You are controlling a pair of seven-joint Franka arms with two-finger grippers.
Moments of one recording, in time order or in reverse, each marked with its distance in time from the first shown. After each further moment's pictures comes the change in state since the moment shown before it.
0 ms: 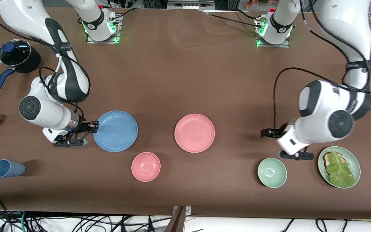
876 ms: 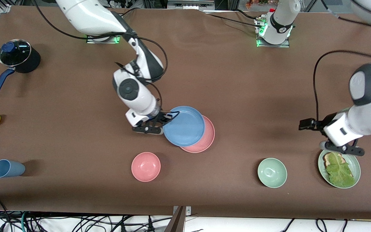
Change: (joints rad) left arm 0.091 -0.181 0.011 0.003 0.085 -0.131 0.197; right arm 0.407 0.198 0.063 0.170 -0.034 0.189 0.681
